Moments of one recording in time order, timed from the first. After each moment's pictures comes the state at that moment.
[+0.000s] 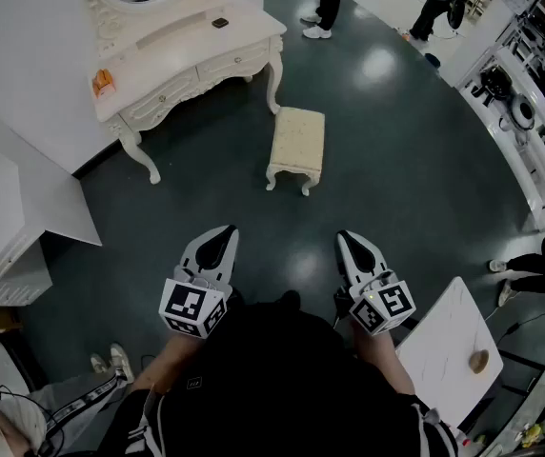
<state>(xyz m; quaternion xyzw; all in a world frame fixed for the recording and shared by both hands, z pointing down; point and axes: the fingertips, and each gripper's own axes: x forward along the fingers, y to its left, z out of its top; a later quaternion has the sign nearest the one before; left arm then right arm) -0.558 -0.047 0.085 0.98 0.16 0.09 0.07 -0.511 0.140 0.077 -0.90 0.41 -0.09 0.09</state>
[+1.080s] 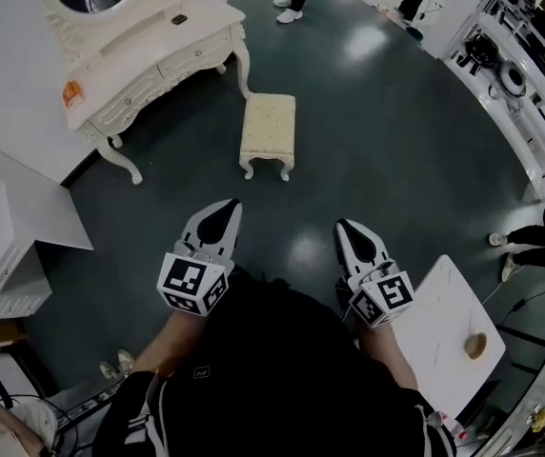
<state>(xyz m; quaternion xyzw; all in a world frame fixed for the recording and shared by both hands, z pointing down) -0.495 0.079 0.076 0.97 0.20 0.09 0.06 -0.489 0.261 0.079 -0.92 0.38 -0.08 0.08</state>
